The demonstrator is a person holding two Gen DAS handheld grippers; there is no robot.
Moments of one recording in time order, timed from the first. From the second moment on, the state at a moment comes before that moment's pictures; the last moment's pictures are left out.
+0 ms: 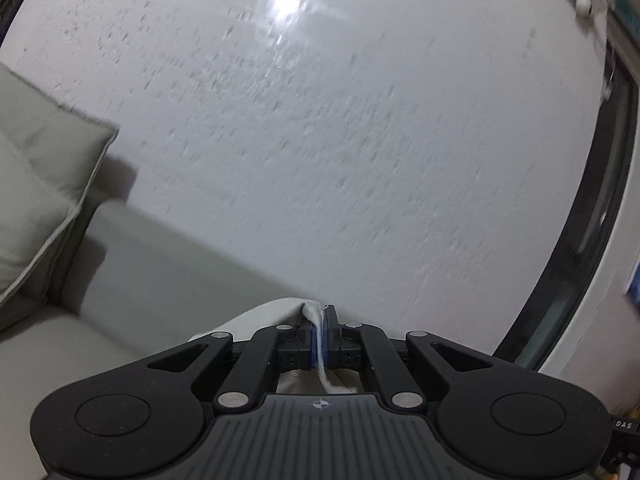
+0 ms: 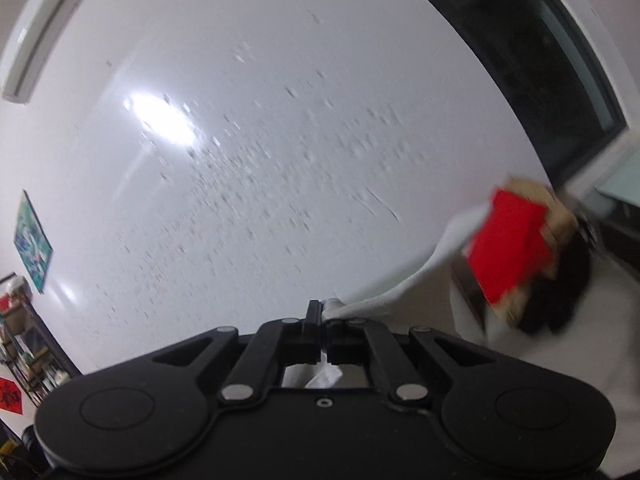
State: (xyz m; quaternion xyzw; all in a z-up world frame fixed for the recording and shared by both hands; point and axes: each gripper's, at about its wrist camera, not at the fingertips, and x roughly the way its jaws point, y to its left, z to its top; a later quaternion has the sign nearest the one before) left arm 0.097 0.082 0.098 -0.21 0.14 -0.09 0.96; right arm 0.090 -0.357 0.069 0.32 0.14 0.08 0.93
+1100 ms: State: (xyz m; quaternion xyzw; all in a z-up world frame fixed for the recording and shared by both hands) left arm 0.013 0.103 -0.119 -0.20 0.36 0.02 0.91; right arm 0.004 -0.320 -0.112 0.28 0.41 0.02 0.87
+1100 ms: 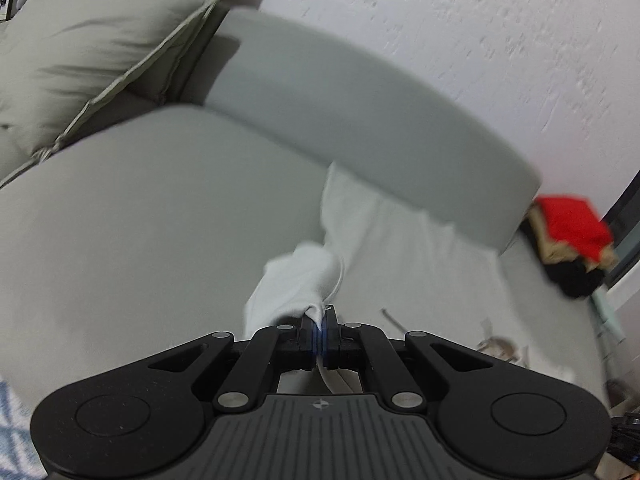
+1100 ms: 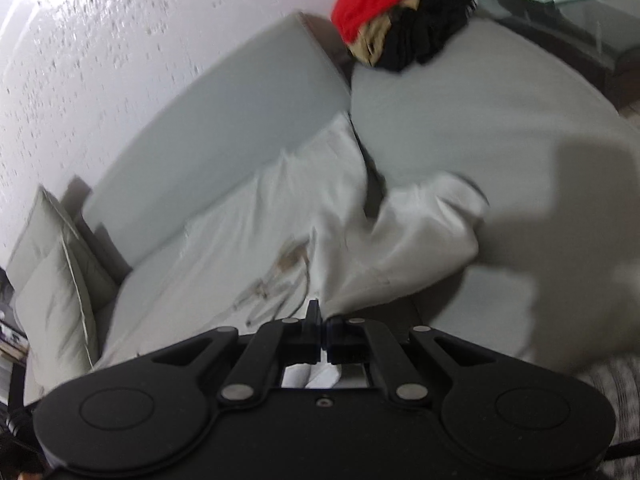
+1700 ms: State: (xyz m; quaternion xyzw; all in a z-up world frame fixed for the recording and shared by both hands) left arm -0.031 0.077 -0.137 -0.09 0.42 0.01 0.90; right arm -0.040 -0.335 -0.138 0.26 0.45 0.03 0.86
